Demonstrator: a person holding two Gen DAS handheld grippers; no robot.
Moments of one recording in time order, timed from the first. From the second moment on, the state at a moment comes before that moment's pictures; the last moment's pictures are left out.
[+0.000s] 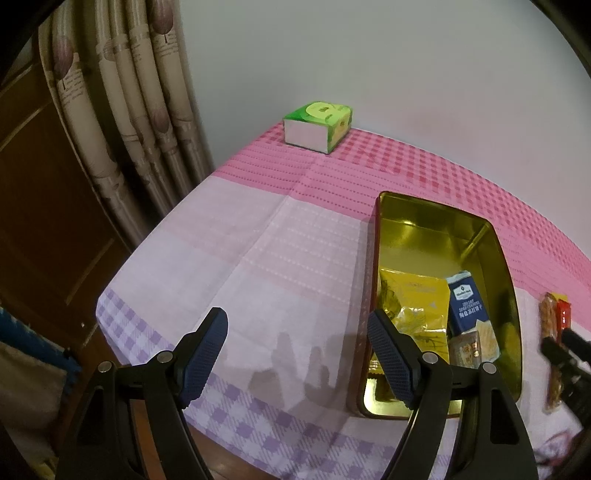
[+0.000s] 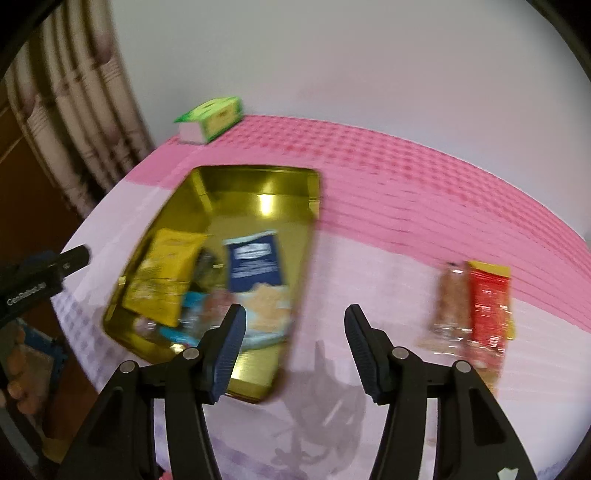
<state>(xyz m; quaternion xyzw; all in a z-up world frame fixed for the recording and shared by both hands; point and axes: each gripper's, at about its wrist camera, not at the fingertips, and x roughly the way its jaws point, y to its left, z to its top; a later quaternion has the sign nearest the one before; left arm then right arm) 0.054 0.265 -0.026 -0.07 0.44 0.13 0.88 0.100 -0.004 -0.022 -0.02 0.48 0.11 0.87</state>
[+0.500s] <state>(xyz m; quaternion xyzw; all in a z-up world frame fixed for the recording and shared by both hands) 0.056 0.249 -0.027 -0.03 0.44 0.12 0.89 0.071 -0.137 -0.069 0.01 0.53 -0.01 0.85</state>
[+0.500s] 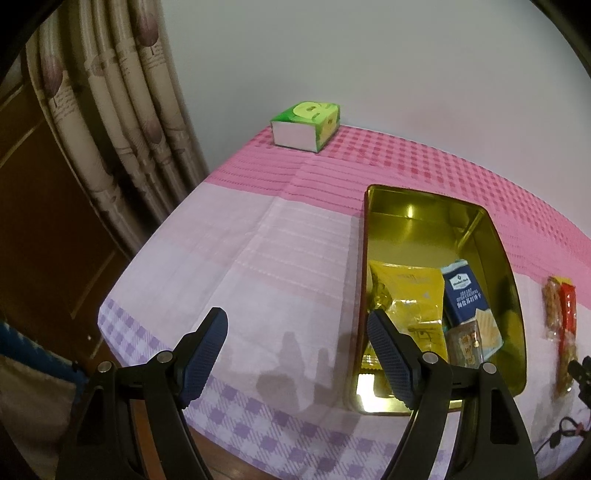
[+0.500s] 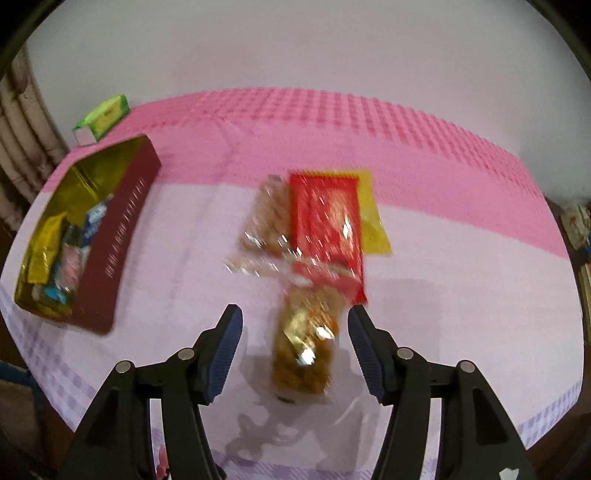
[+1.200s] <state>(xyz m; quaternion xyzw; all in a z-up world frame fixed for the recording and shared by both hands) 0.053 0.188 -0.030 0.02 0.44 0.08 0.89 0.068 -0.152 -0.097 0.06 0.55 -0.01 0.84</state>
